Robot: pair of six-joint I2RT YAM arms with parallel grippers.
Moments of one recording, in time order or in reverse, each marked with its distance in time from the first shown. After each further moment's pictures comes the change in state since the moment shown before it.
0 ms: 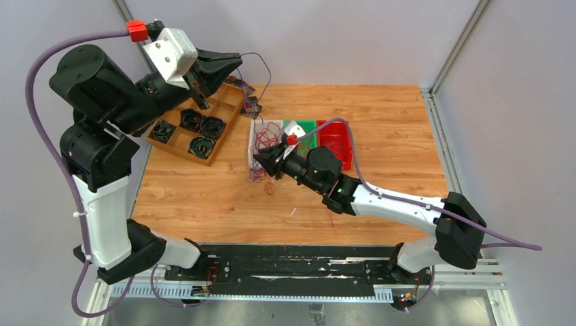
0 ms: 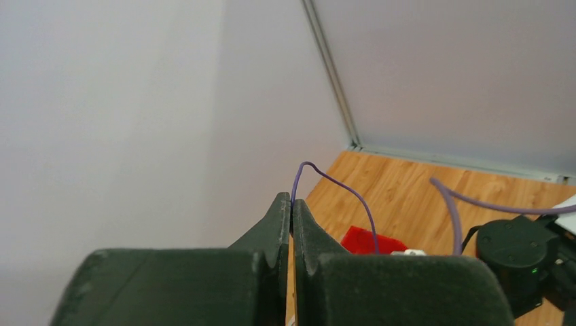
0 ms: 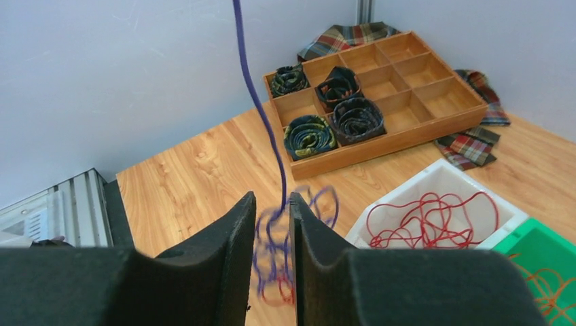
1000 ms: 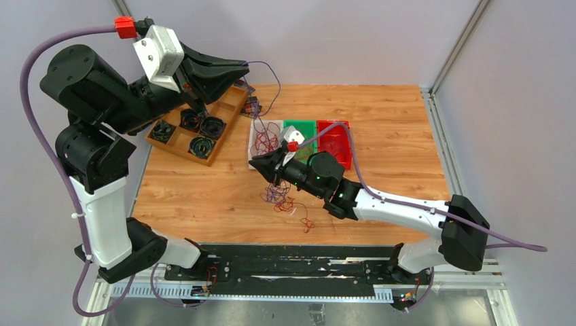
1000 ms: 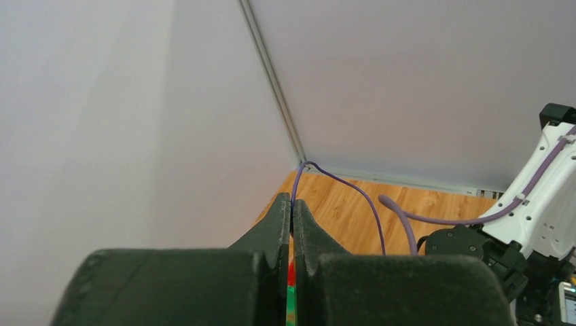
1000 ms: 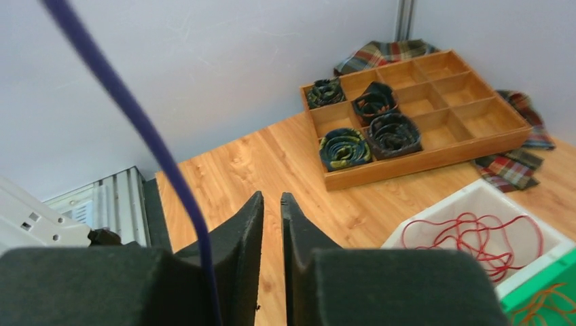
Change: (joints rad) left arm -0.005 0.017 0.058 0.008 0.143 -0.147; right arm 0.046 -0.036 -0.023 0.035 -0.041 0.007
